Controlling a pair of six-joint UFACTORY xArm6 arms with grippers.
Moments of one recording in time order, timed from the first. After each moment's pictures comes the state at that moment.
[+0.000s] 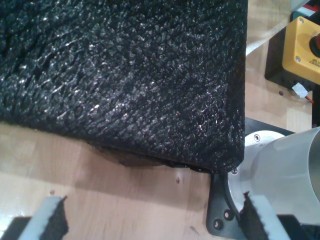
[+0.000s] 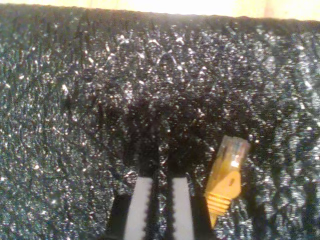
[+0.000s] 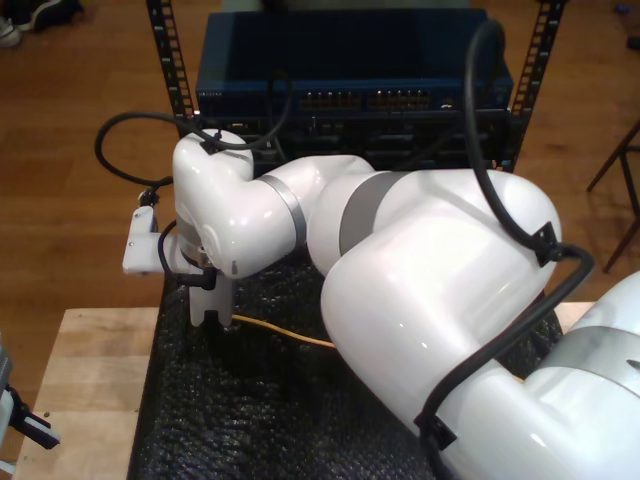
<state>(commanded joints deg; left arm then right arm) 43.1 -23.3 -35.4 -18.8 91.9 -239.6 44.4 30.6 -87.7 5.1 51.4 -51.7</state>
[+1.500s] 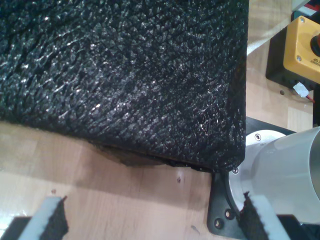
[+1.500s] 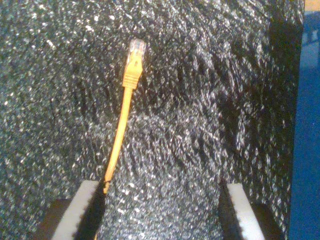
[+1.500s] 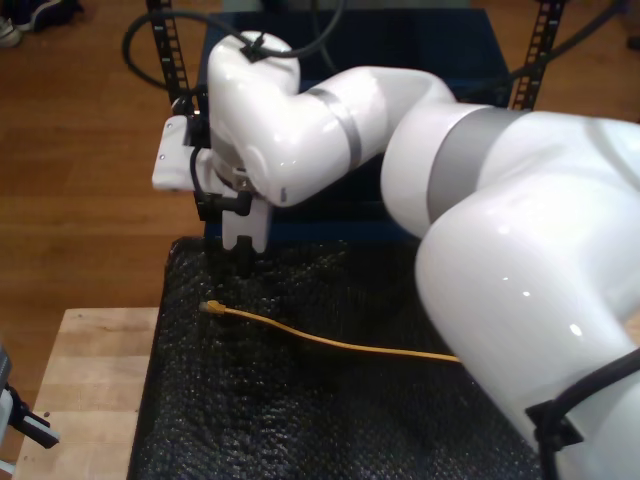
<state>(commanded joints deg) 43.1 -23.2 -35.5 -18.8 91.8 -239.7 38.5 17.5 -85.5 2.9 57.3 -50.6</state>
